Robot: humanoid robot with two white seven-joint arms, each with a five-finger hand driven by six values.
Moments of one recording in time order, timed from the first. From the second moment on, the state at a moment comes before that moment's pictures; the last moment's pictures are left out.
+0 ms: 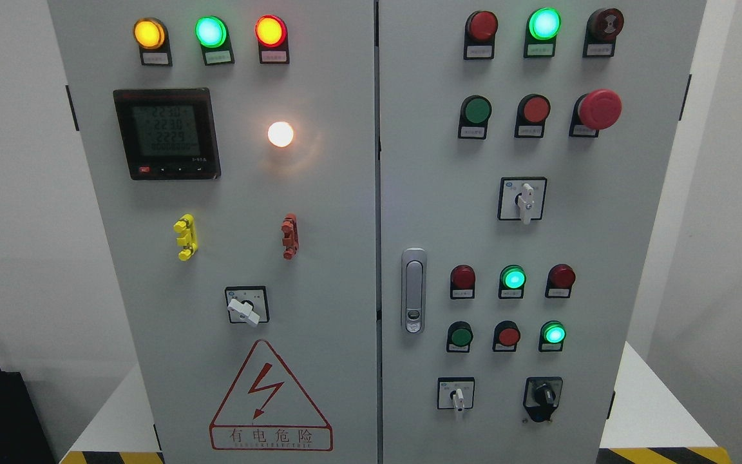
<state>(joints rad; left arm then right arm) 0.11 -0.05 0.00 0.00 0.11 -0.11 -0.07 0.16 -0.23 0.29 -1.80 -0.16 -0.40 0.02</state>
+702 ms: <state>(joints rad) 0.11 -0.05 0.00 0.00 0.11 -0.11 -0.07 0.13 -0.20 0.28 -1.82 0.05 -0.43 -0.07</state>
